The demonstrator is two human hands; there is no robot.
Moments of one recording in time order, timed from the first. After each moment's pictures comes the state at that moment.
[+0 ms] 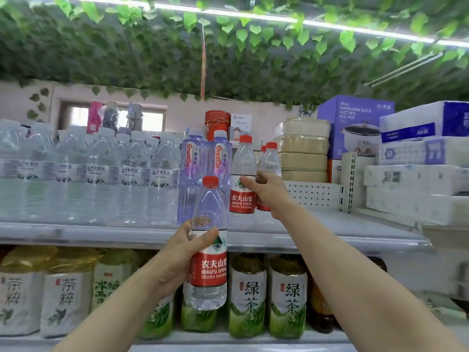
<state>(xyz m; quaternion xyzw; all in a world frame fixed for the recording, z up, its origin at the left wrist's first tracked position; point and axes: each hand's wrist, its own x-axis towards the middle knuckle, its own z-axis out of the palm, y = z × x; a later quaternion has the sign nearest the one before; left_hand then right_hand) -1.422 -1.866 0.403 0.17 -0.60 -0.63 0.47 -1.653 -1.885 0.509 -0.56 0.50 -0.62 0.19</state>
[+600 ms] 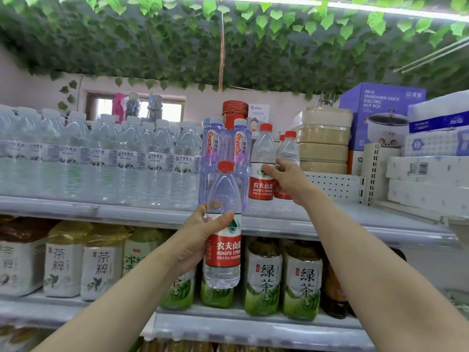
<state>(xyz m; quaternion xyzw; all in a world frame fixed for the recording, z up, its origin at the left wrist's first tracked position) -1.410 -1.844 0.407 0.19 -0.58 -0.63 0.49 -1.656 -1.876 0.512 -0.61 0.51 -0.58 0.19</state>
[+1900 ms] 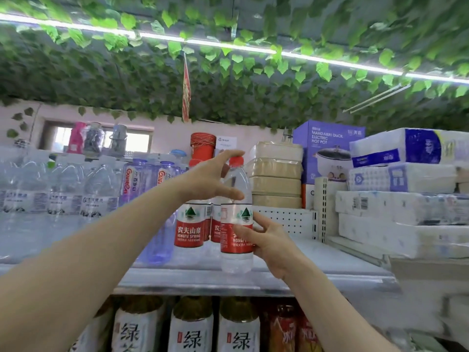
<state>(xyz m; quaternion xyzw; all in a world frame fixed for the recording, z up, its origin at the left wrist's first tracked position) -1.568 -1.880 0.598 0.21 -0.90 -0.08 0.39 -1.739 -1.803 0.487 -0.59 0.43 -0.61 0.31</state>
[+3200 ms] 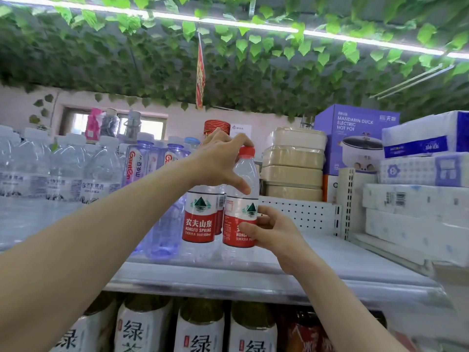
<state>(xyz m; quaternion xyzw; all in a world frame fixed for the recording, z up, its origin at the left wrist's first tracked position) -1.577 -1.933 0.608 0.28 -0.88 0.16 0.36 -1.755 -1.867 0.477 -0.61 0.44 -0.61 0.27</state>
